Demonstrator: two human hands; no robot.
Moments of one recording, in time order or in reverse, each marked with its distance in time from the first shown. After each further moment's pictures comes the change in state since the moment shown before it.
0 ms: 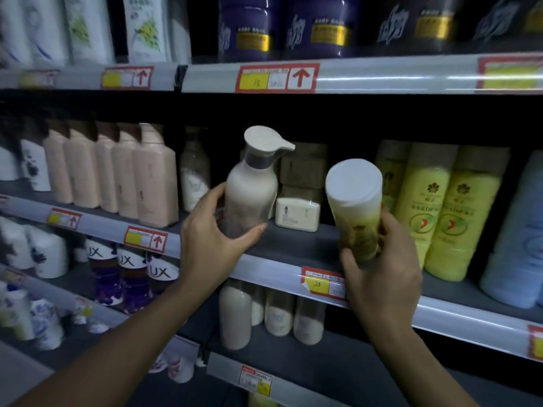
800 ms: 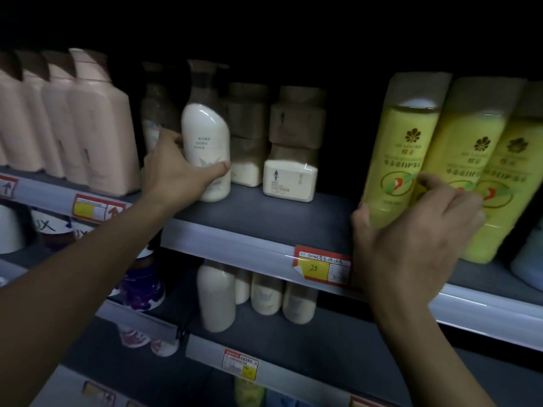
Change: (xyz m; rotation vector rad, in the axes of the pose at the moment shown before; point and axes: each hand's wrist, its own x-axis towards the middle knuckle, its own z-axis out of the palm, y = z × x) left_hand 0.076 -0.069 0.035 0.299 -0.079 -0.406; right_hand 0.019 0.007 0.021 -0.323 0.124 0.223
